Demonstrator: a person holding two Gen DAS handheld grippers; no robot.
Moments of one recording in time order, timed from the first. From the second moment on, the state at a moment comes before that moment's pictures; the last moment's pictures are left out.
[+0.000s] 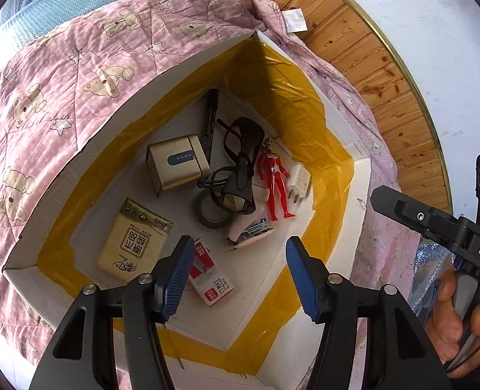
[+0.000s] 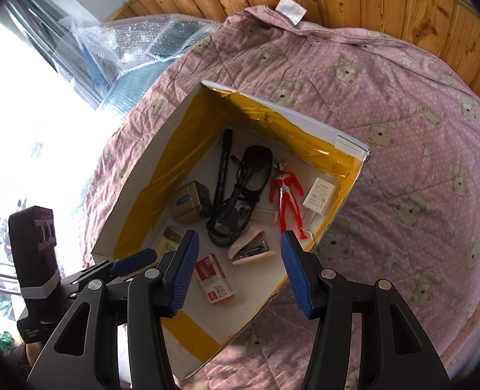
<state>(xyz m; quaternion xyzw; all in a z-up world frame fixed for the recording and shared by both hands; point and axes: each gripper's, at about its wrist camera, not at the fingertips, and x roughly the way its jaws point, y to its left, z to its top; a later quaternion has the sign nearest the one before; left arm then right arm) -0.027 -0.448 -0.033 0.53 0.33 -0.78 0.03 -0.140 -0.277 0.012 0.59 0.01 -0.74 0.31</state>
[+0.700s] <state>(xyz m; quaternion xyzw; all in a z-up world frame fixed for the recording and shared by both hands) 0.008 -0.434 0.001 0.51 0.31 -0.80 0.04 -0.079 -0.277 0.019 0.58 0.08 -0.74 0.32</state>
